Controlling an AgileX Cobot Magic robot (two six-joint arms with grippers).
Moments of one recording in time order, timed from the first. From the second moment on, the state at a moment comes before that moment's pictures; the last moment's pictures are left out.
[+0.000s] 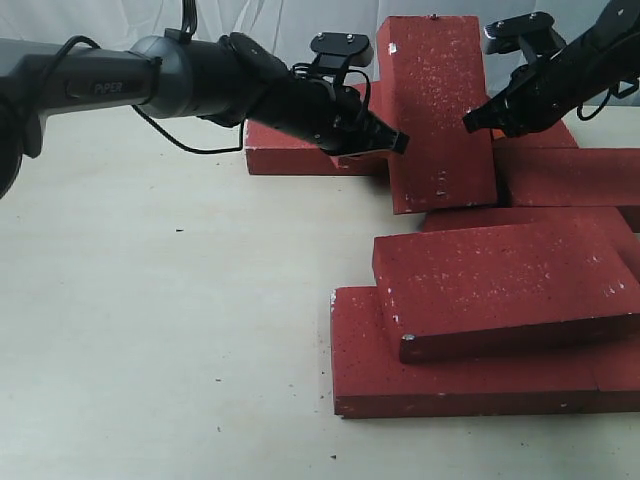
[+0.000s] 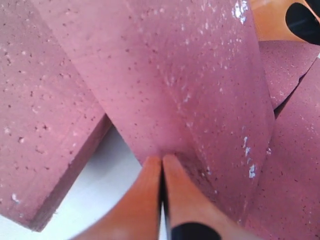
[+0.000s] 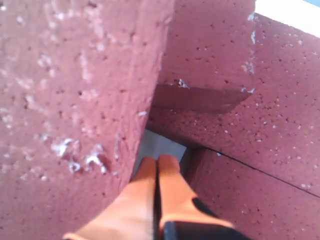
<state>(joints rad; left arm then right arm) -0.55 2.25 -1.71 -1.07 0.47 0.92 0.02 2.09 -1.53 0.45 0.61 -0.72</state>
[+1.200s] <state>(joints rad) -0.57 2.14 -1.71 -1.03 0.42 0.97 0.04 1.92 -1.53 0.46 0.64 -0.72</state>
